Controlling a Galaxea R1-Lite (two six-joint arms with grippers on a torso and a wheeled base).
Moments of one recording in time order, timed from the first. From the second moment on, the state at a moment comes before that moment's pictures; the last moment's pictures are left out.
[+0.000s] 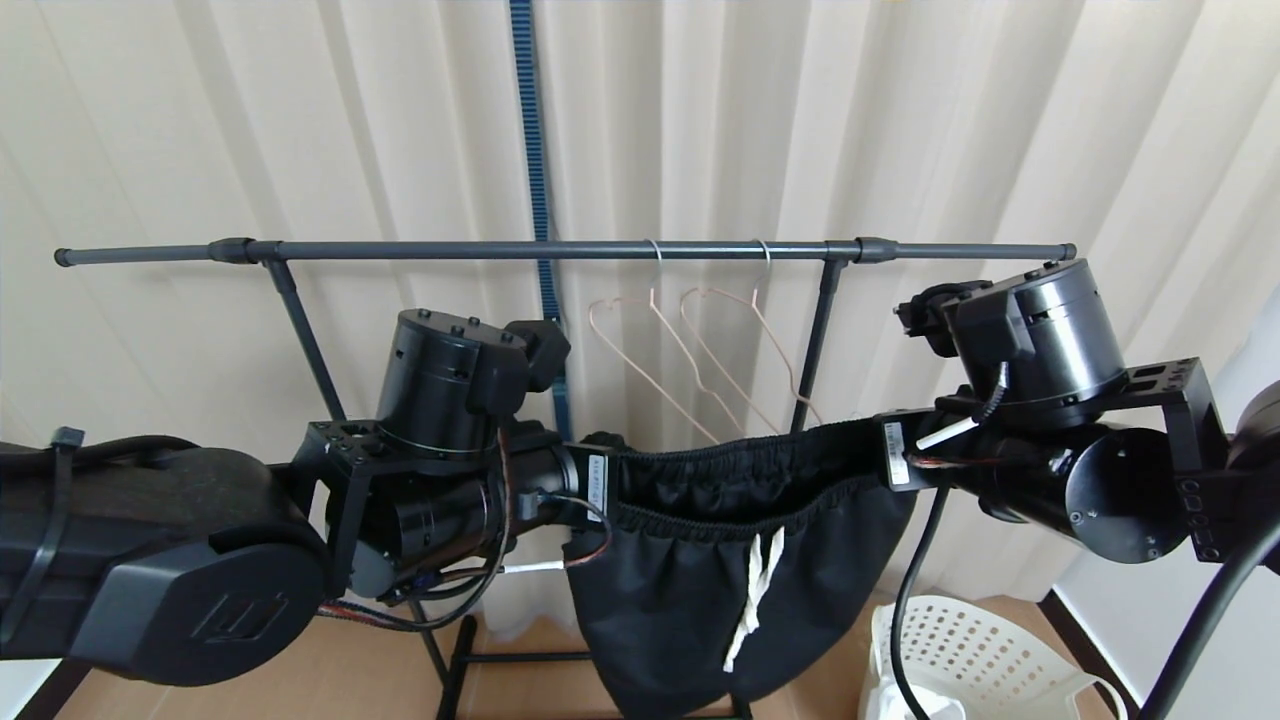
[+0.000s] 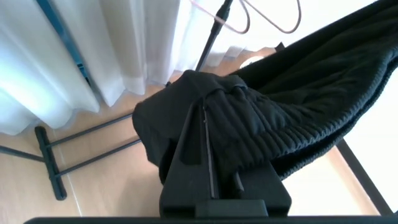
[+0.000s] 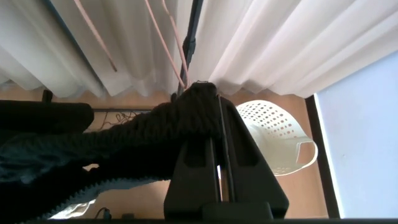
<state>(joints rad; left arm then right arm) -0.70 1.74 -0.93 -0.33 0.12 -0.28 0.64 1.65 -1.03 0.05 -0.66 0.30</state>
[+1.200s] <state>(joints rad) -0.72 1.78 -1.13 -0.33 0.19 -0.28 0.73 1.59 -0.51 -0.43 0.03 -0.11</state>
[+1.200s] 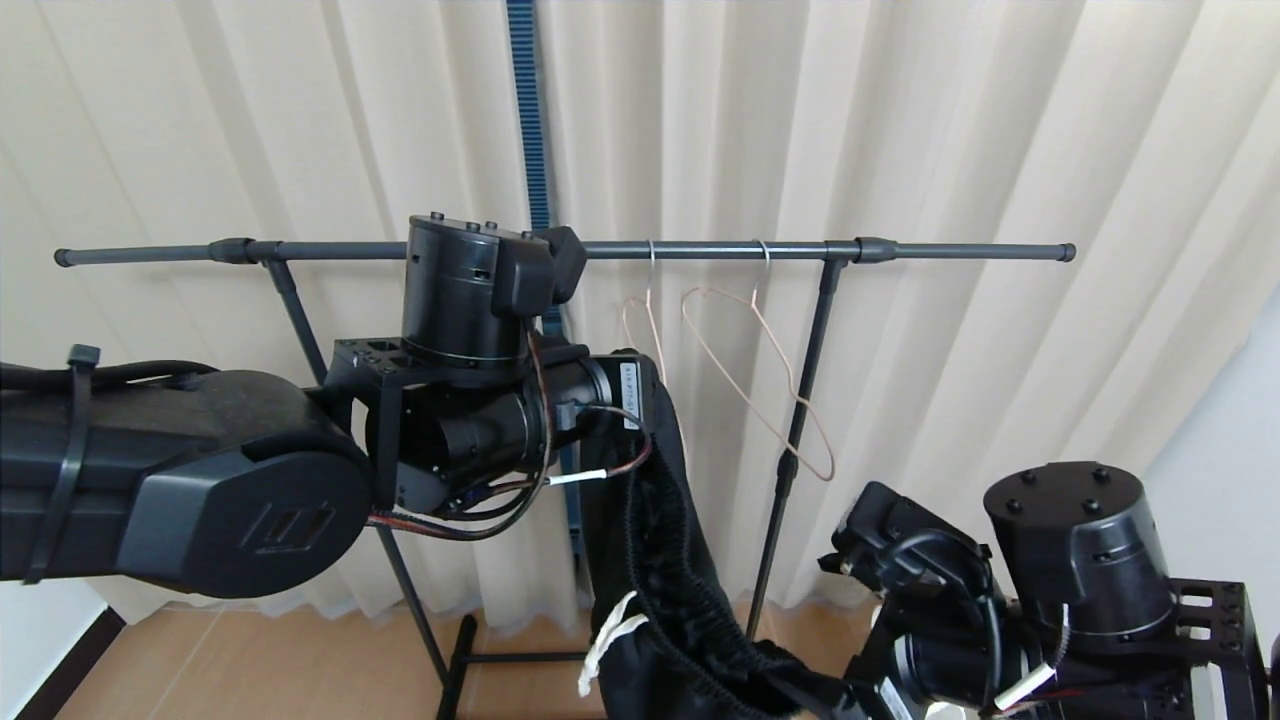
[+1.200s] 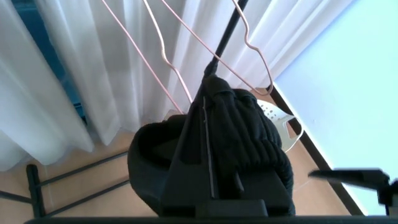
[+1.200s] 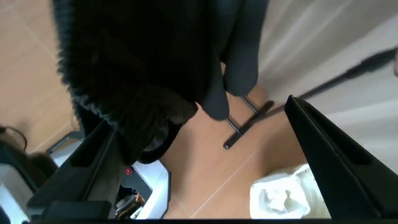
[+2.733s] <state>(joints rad) -0.76 1.79 -1.13 -0.33 0.24 -0.25 0.71 1.82 -0.54 -0.70 -0.05 0.08</state>
